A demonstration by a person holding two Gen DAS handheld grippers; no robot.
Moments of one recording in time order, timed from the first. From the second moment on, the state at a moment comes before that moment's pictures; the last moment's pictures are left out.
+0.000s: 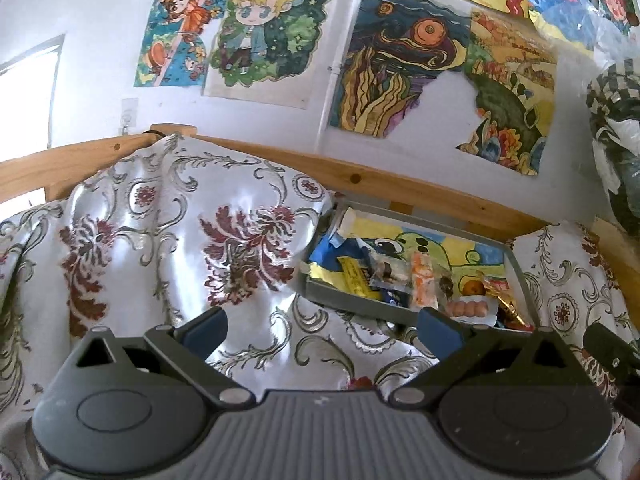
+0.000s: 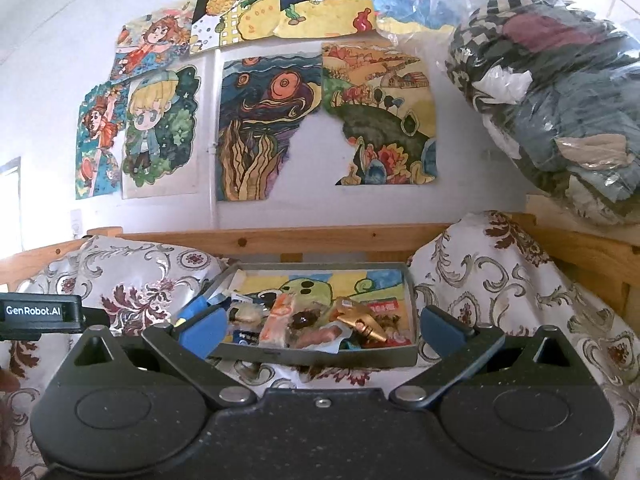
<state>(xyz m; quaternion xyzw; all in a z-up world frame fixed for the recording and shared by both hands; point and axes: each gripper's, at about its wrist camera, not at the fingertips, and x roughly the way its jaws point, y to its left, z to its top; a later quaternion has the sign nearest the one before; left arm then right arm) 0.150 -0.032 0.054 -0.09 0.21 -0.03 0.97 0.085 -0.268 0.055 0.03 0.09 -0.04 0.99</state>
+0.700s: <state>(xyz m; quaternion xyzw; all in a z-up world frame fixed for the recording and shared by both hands) 0.088 0.002 0.037 -0.07 0.20 -0.01 0.98 0.035 -0.249 0.043 0.04 0.13 -0.04 0.99</state>
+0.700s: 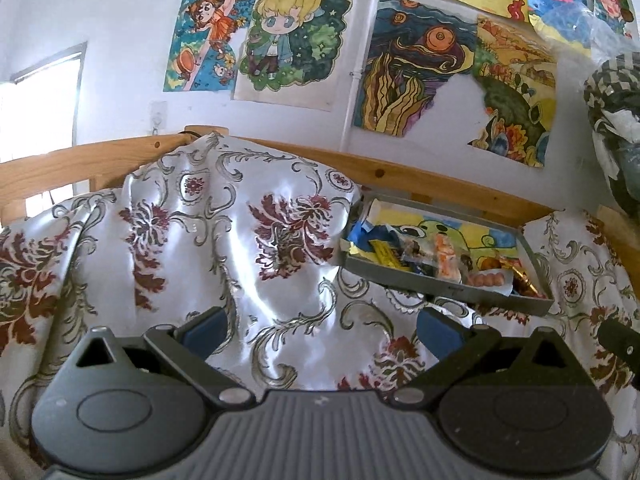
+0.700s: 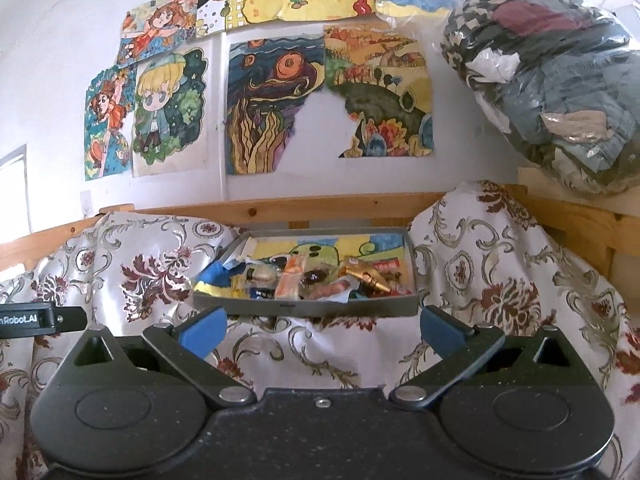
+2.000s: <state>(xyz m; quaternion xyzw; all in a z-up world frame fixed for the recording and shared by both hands) 0.027 0.006 0.018 -0.02 0.24 0.00 0.97 -0.013 -0.221 0.027 0.04 0.21 -0.02 0.98</state>
